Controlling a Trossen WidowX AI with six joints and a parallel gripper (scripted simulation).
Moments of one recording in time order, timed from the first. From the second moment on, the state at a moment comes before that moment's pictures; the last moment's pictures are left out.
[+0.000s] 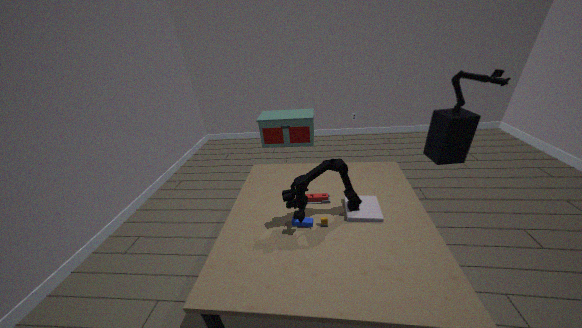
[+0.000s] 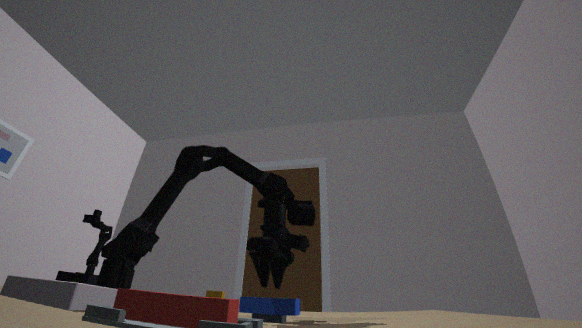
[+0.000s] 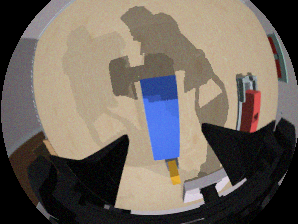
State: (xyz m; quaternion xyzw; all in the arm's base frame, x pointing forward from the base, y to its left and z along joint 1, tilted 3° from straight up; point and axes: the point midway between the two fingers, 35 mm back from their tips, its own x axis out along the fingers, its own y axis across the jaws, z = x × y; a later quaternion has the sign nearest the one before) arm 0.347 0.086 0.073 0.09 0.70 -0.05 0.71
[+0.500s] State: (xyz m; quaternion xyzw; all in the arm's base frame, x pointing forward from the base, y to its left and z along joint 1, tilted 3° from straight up) arm 0.349 0.088 0.054 0.09 0.70 -0.05 0.71
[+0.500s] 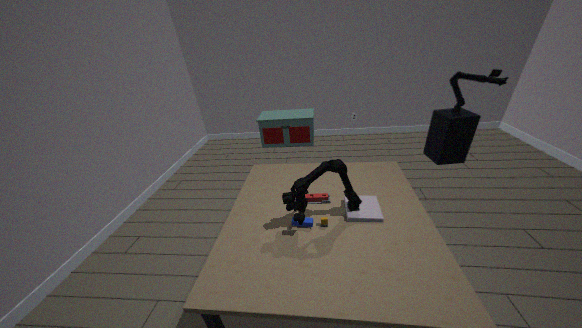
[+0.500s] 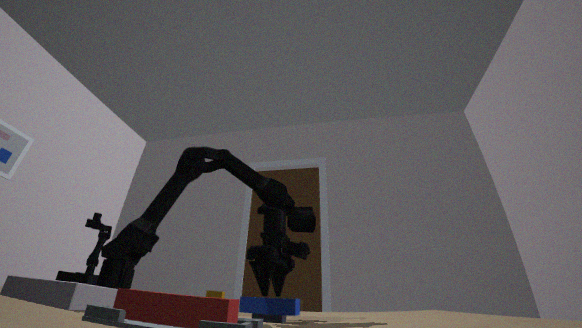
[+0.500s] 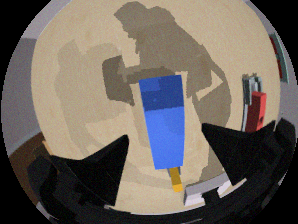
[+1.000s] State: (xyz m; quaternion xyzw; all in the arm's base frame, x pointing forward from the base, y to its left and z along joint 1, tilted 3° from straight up) arm 0.349 0.089 0.031 0.09 0.70 -0.05 0.71
